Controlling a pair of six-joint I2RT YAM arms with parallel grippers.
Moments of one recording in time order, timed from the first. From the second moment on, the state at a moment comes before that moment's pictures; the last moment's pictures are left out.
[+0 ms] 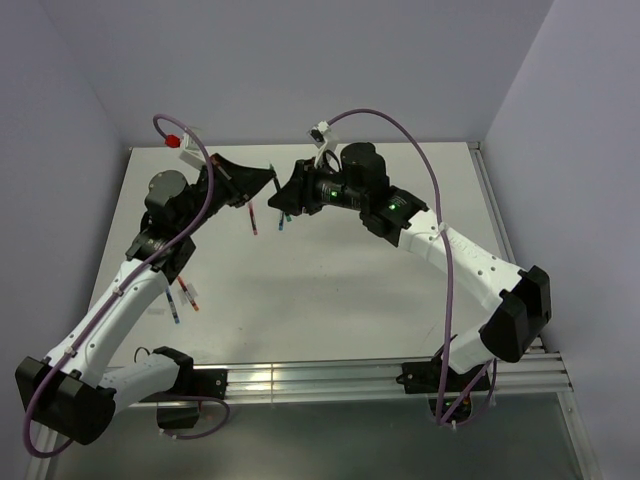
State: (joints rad) left arm -0.41 1.08 1.01 0.12 0.29 -0.92; right arm 0.72 1.47 1.39 -0.12 -0.40 0.56
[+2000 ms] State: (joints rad) left arm -0.16 1.17 0.85 -0.70 -0.26 -0.84; right arm 0.68 1.61 1.30 -0.20 -0.46 0.52
